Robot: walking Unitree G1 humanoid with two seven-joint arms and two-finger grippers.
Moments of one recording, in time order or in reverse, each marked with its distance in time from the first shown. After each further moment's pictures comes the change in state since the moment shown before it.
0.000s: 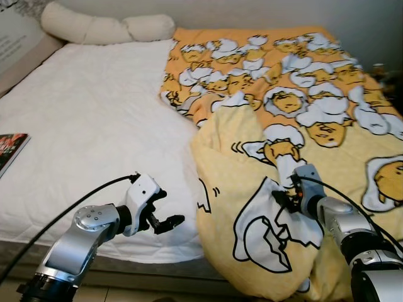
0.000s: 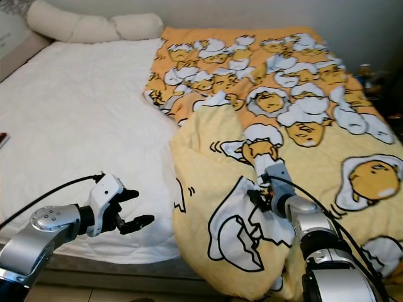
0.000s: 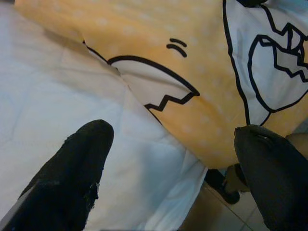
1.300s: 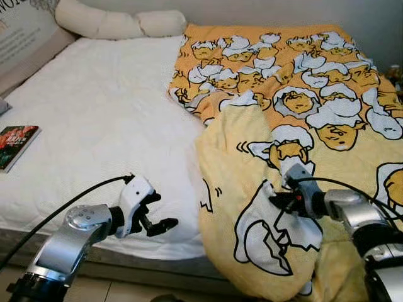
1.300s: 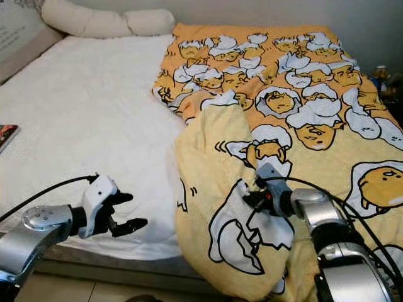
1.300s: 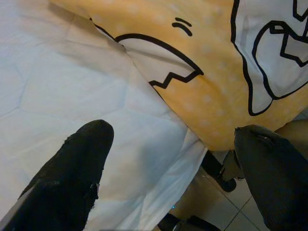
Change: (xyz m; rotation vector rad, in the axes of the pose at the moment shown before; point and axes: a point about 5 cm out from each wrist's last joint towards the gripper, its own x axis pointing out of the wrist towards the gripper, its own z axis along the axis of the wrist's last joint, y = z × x) left arm -0.010 0.004 -0.006 -0.015 0.046 -0.009; right arm -0.019 0.006 0.019 -0.248 0.081 0.468
